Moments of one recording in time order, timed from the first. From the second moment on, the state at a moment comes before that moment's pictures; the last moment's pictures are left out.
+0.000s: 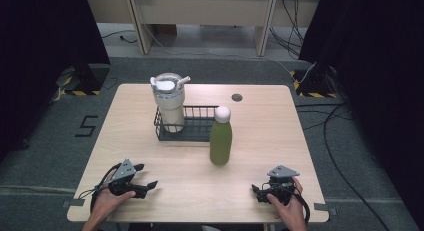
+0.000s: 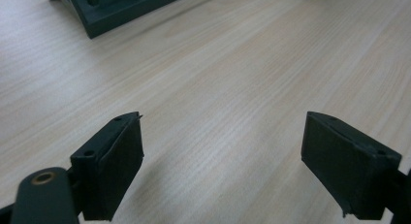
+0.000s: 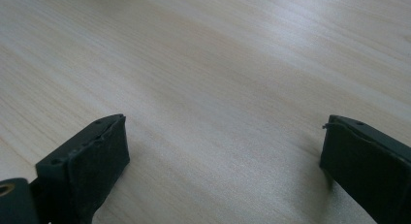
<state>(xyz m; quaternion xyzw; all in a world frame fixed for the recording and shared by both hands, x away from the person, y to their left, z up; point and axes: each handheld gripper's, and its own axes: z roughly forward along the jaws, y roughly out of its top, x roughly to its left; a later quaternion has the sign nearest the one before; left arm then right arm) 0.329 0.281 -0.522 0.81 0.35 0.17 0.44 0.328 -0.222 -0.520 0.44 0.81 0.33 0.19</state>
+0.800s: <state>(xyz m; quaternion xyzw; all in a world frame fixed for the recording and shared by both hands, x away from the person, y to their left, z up) 0.320 0.285 -0.526 0.84 0.36 0.16 0.38 0.327 -0.222 -0.520 0.44 0.81 0.33 0.19</state>
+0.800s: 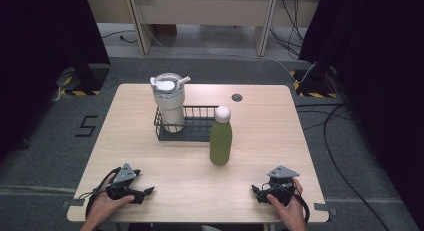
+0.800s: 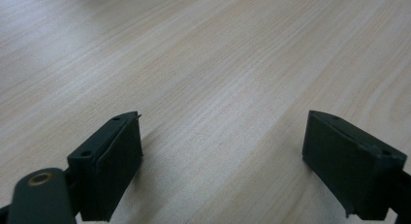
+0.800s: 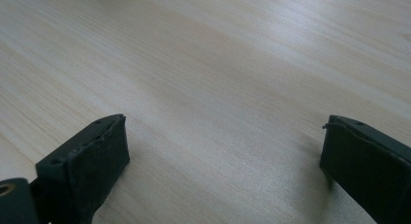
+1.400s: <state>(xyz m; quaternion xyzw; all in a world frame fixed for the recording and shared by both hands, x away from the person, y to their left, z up) 0.321 0.285 -0.526 0.84 0.36 0.15 0.38 0.324 -0.221 -0.517 0.40 0.81 0.37 0.20</state>
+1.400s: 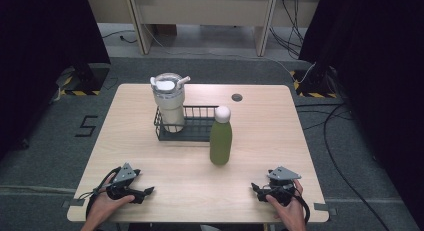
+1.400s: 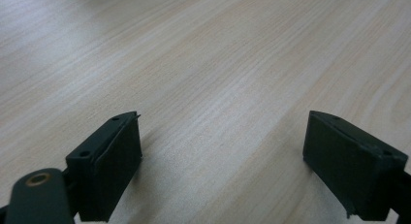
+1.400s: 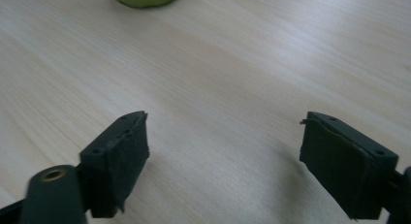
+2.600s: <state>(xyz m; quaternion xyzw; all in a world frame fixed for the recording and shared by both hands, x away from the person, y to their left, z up) 0.322 0.285 -0.526 0.84 0.36 0.15 0.38 0.334 -0.188 -0.485 0.33 0.80 0.45 0.23</state>
